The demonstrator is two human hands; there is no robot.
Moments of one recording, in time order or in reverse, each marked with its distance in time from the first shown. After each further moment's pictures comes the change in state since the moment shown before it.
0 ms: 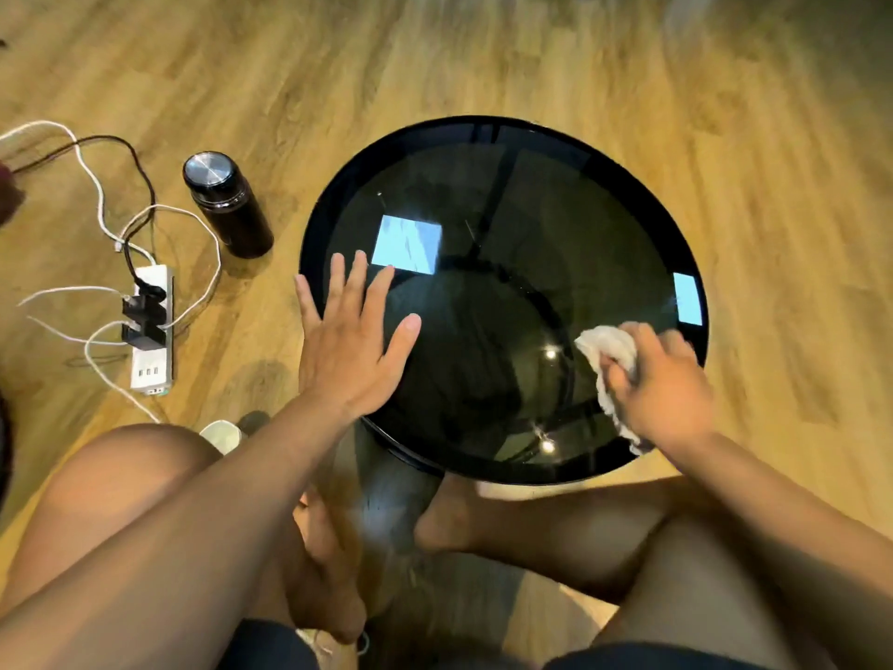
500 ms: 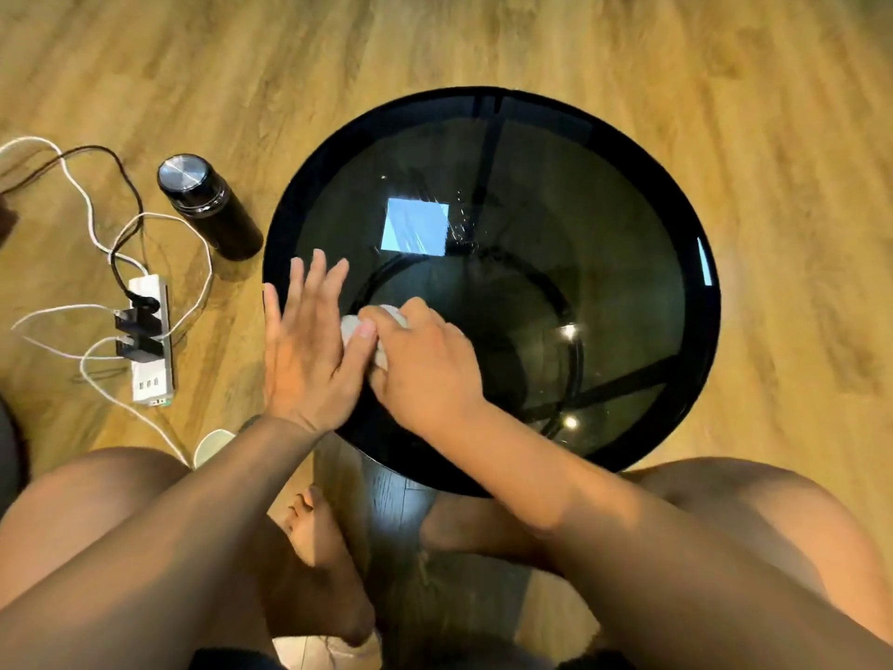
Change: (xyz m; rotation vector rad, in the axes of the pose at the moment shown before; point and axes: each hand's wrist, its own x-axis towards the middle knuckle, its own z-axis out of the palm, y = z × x) left_hand 0.001 -0.006 -0.001 -0.235 0.055 -0.018; right_hand 0.020 -0.200 0.022 0.305 -0.096 -0.337
